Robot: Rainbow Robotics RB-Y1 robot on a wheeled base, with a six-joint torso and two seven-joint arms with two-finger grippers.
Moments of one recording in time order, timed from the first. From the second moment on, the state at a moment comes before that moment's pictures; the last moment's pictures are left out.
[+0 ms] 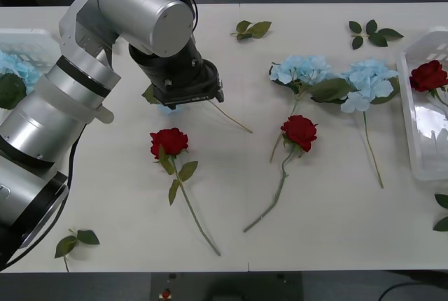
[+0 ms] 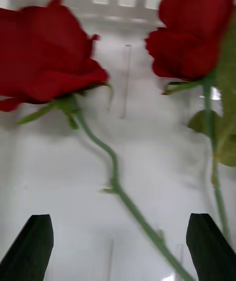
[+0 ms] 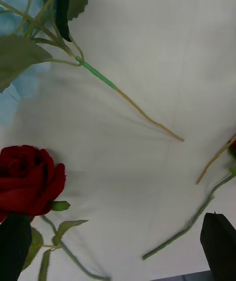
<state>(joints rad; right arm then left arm) -0.42 -1.07 0.26 -0.90 -1.55 0.62 2.17 -0.93 0.36 -0.43 -1.47 0.70 1.69 -0.80</state>
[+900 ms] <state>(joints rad) -0.42 -1.04 0.27 -1.49 -1.00 0.98 1.50 -0.56 0.47 -0.39 -1.81 0.64 1.87 -0.84</state>
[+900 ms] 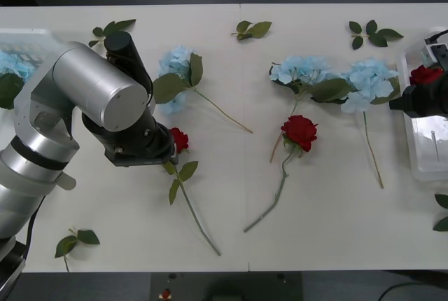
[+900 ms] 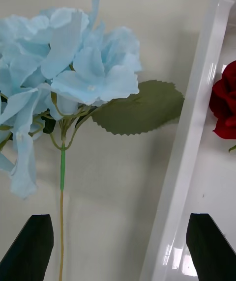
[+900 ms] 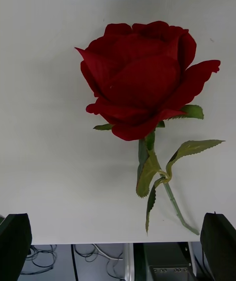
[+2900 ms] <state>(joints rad) -0.53 -0.64 0.33 -1.22 -0.52 0.91 1.43 -0.52 0.41 -0.69 -1.64 0.47 1.57 -0.91</state>
